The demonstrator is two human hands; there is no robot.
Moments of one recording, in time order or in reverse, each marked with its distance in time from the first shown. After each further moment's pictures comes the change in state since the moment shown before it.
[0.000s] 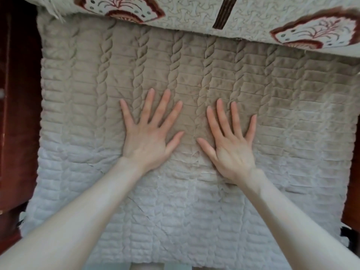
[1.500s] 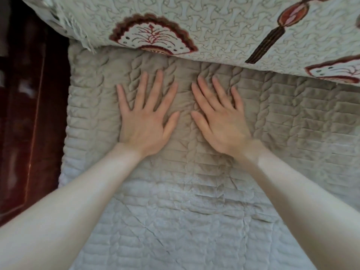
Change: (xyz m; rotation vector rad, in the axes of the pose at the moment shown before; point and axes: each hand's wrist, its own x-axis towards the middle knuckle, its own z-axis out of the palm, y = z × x) left_hand 0.059 -0.076 -0.012 0.003 0.127 -0.051; right_hand 0.124 -0.041 -0.020 -0.019 0.111 -0.195
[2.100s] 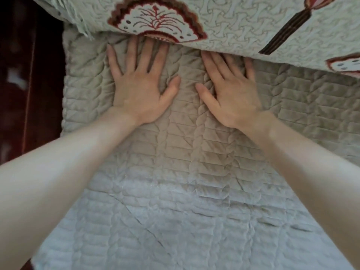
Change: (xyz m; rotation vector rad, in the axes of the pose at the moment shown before) left_hand 0.051 -0.021 -0.008 -0.029 -0.024 -0.141; right_hand 0.046 0.015 -0.009 0.031 -0.075 0.041
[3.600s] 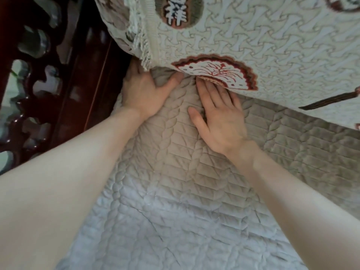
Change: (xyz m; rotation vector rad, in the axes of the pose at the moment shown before) left_hand 0.033 -0.079 -0.002 -0.487 0.075 -0.429; right_hand 0.043 -0.078 0.009 0.048 0.180 -0.114
